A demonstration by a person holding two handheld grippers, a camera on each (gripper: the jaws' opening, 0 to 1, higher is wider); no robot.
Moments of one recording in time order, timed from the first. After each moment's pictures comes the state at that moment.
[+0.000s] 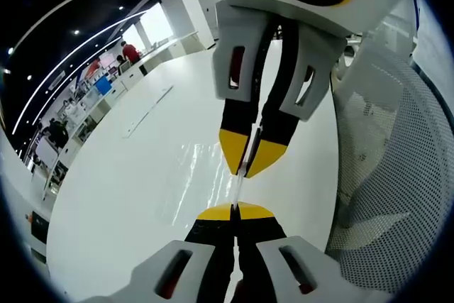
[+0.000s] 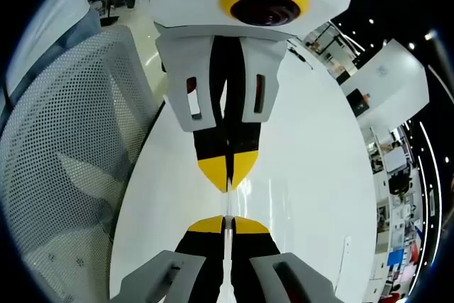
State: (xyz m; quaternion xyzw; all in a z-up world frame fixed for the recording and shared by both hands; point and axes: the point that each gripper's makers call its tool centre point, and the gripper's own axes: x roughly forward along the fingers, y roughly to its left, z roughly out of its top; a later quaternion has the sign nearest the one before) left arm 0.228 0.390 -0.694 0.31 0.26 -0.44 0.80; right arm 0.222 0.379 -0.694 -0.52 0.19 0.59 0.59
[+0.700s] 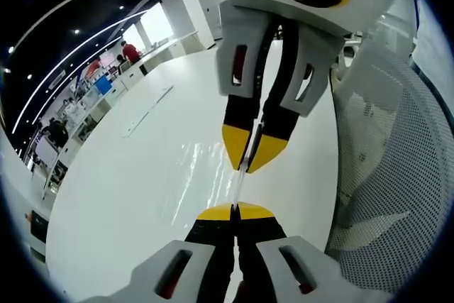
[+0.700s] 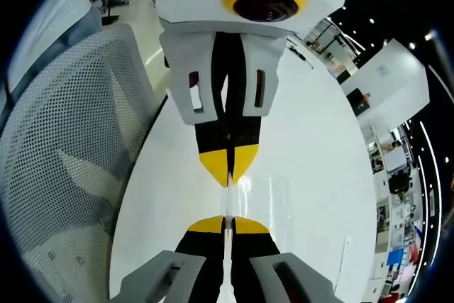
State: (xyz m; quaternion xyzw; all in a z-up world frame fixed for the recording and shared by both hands) left arm 0.229 0.392 -0.694 0.30 0.26 -0.44 0.80; right arm 0.223 0.375 -0.695 -0.52 0.19 0.59 0.59
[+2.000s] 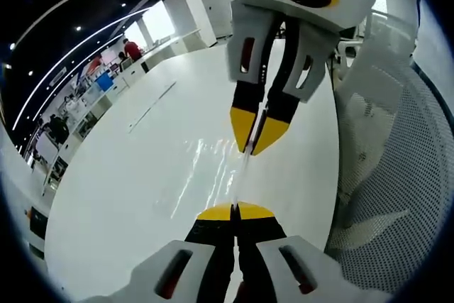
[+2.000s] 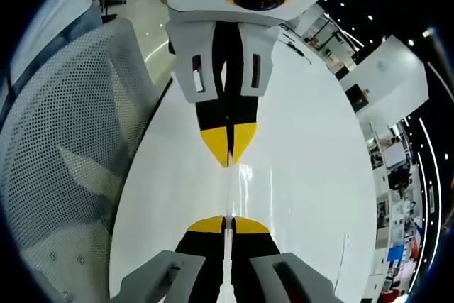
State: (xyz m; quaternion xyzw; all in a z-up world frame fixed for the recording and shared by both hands) left arm 0.229 0.401 -0.696 0.30 0.27 -0.43 0.81; right arm 0.227 0.363 -0.698 -0.52 0.20 0.58 0.59
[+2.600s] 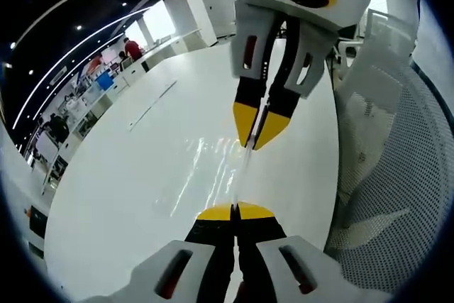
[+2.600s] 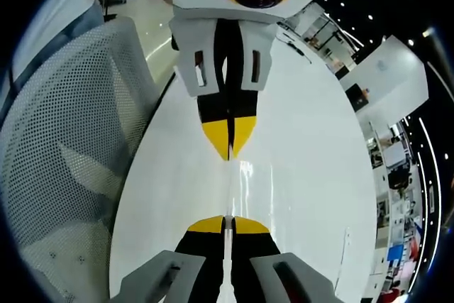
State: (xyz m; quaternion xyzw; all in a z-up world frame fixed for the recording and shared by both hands) left arm 0.228 0.403 -0.696 0.30 0.27 -0.43 0.81; right arm 0.228 0.358 -0.698 -0.52 0.20 0.58 0.59
